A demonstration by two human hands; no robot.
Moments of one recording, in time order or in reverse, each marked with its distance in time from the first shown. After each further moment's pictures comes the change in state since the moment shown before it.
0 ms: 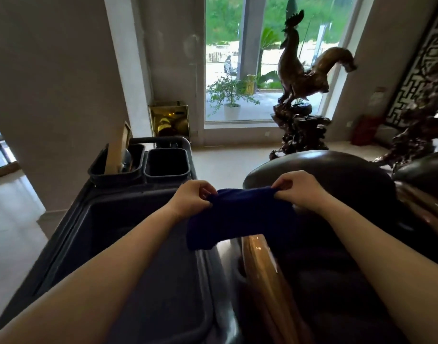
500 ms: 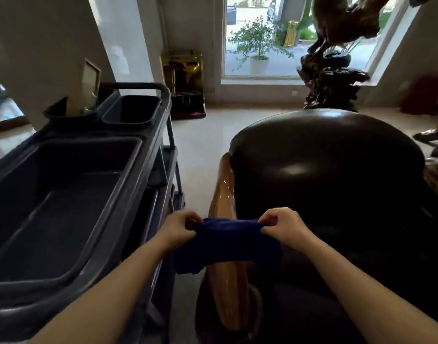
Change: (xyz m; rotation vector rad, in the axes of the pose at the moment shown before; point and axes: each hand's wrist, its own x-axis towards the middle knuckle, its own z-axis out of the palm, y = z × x) left_hand 0.014 0.004 0.279 -0.031 0.013 -0.333; right_hand -0.052 0.277 0.040 0.160 -0.341 0.066
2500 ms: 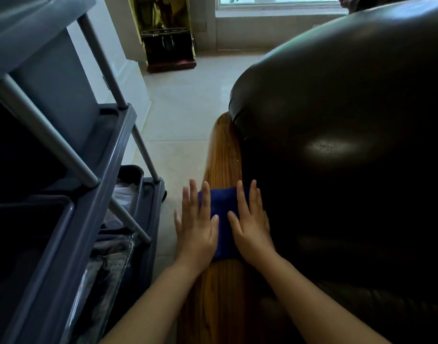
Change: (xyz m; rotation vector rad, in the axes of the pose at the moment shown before) left_hand 0.360 -0.182 0.188 0.307 0.248 0.117; right_hand 0.362 0.185 0.225 0.005 0.117 -0.069
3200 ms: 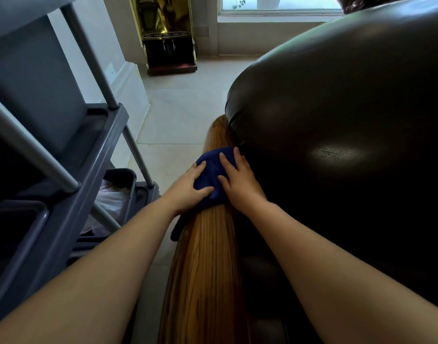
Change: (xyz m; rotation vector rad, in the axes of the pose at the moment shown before) left_hand 0.121 -0.021 -0.016 -0.234 -0.288 -0.124; right_hand 0.121 0.004 -0.021 -0.117 -0.057 -0.046
